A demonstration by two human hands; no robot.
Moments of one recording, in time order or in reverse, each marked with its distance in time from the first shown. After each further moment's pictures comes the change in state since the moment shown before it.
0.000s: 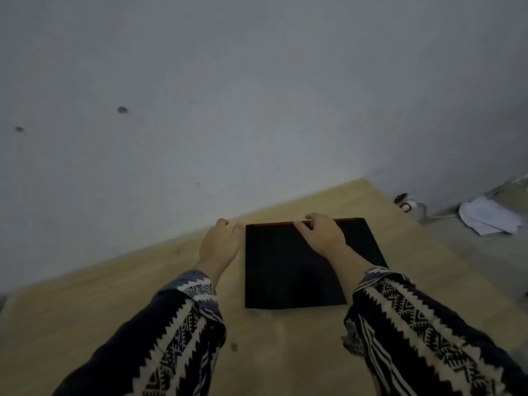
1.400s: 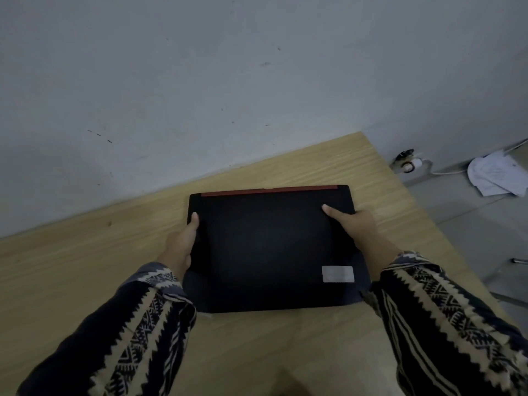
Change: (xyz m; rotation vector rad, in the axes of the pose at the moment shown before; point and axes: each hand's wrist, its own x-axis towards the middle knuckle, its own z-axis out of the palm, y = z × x) left_hand 0.071 -0.037 0.134 -0.720 -0.106 -0.796; right_hand 0.107 0.197 -0.017 0.598 -0.050 0.597
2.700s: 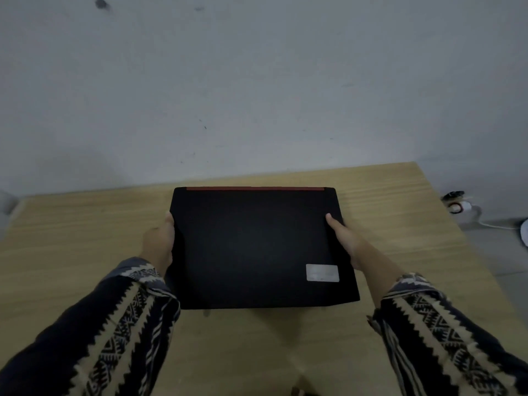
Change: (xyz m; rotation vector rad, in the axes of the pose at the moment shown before) left_hand -0.022 -0.029 -0.156 -0.206 0.381 0.106; right_hand -0.085 -0.023 0.093 -0.027 -0.432 0.000
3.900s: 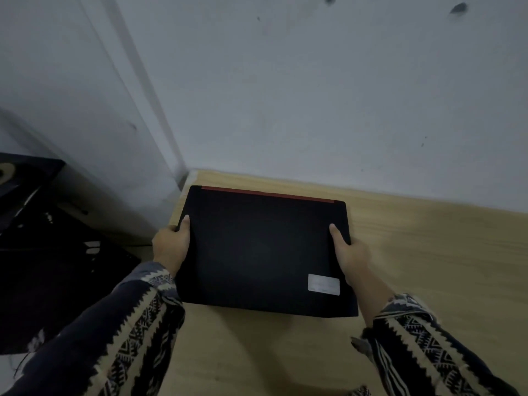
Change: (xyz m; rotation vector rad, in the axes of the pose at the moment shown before) left_hand 0.155 -0.012 -0.349 0.422 0.292 0.196; right_hand -0.035 0.011 0.414 -0.257 0.185 -0.217
